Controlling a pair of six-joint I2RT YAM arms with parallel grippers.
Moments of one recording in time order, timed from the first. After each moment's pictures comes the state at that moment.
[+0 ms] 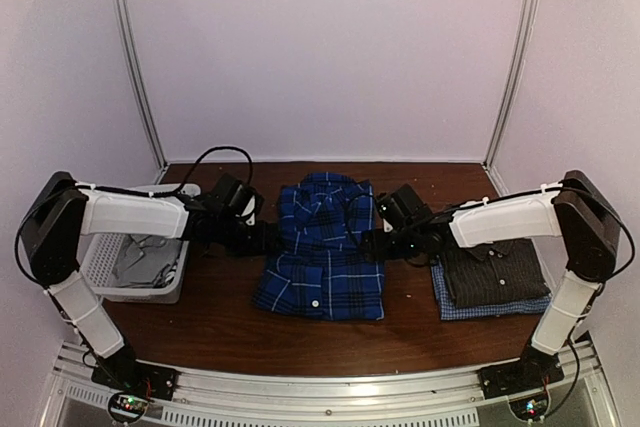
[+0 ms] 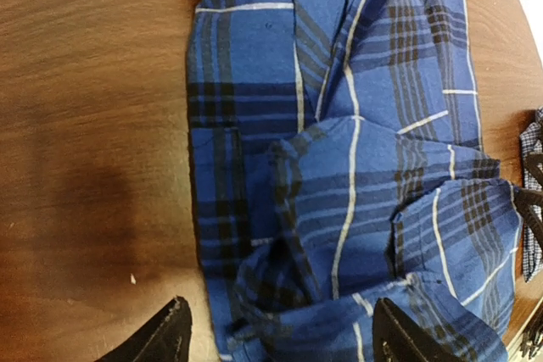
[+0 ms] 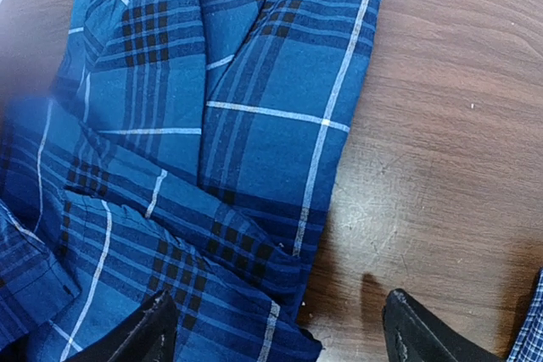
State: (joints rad) left arm -0.69 1.66 0.97 -0.22 0.07 -0.62; right arm 0.78 1.73 1.01 -0.16 0.18 0.53
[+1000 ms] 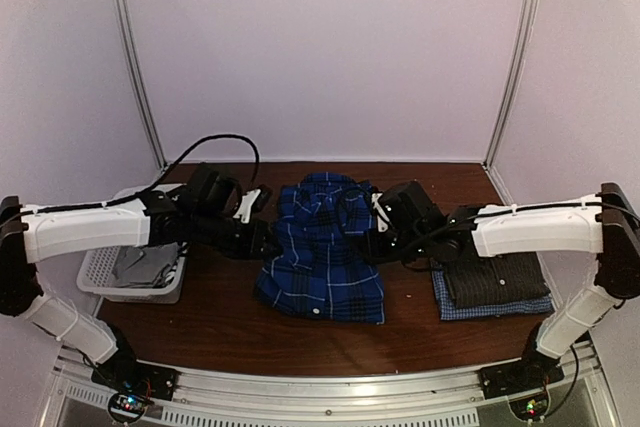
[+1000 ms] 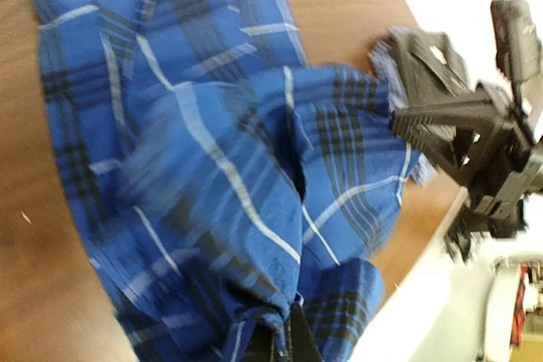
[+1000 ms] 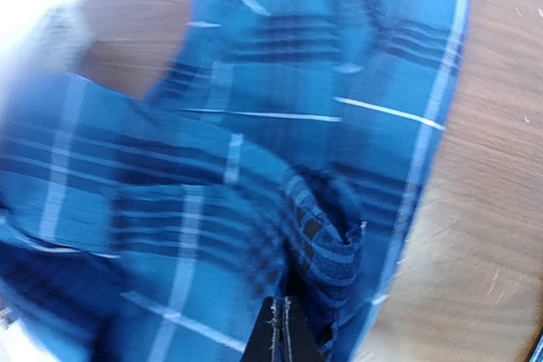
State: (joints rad) left arm -0.75 1.44 0.96 -0.29 0.32 -0.57; right arm 0.88 1.60 1.00 -0.17 0.12 0.57
